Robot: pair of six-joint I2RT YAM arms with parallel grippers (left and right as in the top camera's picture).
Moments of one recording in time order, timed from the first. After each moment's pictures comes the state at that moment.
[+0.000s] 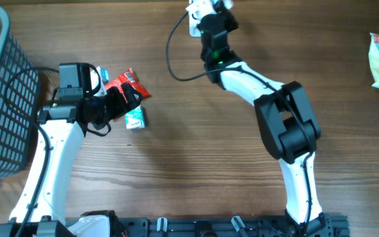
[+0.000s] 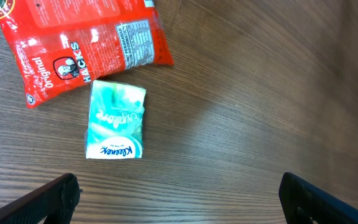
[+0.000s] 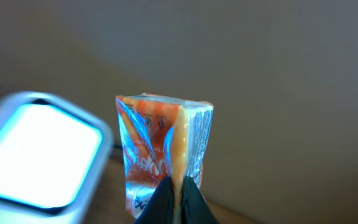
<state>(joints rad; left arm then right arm) 0.03 1.36 1.02 -0.77 0.36 -0.45 0.45 2.31 1.61 0.56 0.68 -0.65</state>
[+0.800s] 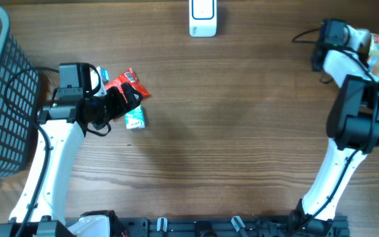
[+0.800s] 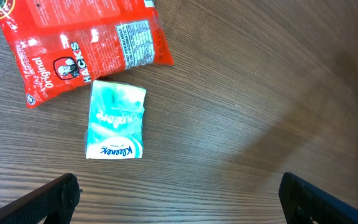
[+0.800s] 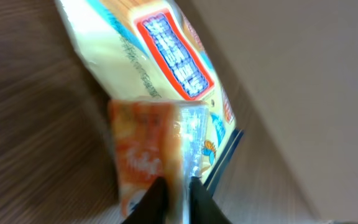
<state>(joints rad) 0.03 1.36 1.02 -0.77 0.36 -0.45 -0.23 2.31 1.62 -0.37 1.03 0.08</state>
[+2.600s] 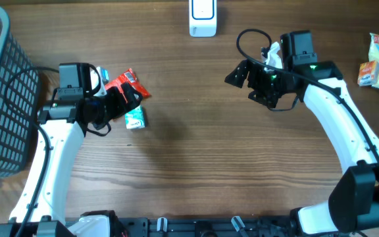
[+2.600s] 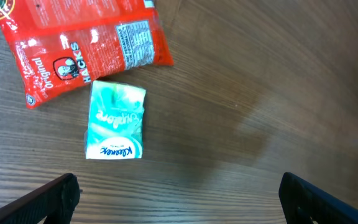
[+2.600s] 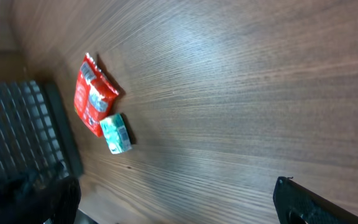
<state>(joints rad) 0.03 1.36 1.02 -0.77 0.36 -0.45 0.14 1.64 1.27 -0.78 -0.59 0.59</state>
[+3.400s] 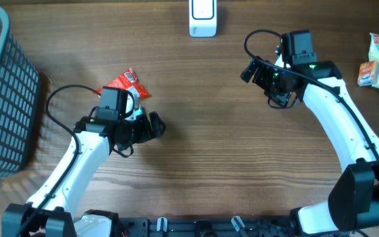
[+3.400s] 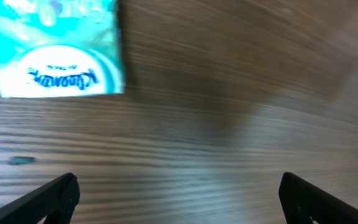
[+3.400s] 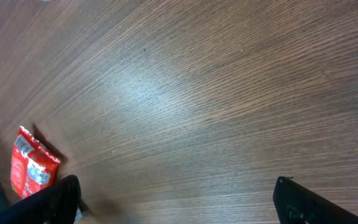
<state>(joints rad) -0.17 1.37 0.76 -0.62 0.32 -0.48 0.14 1.65 1.27 -0.76 -0.26 0.68</state>
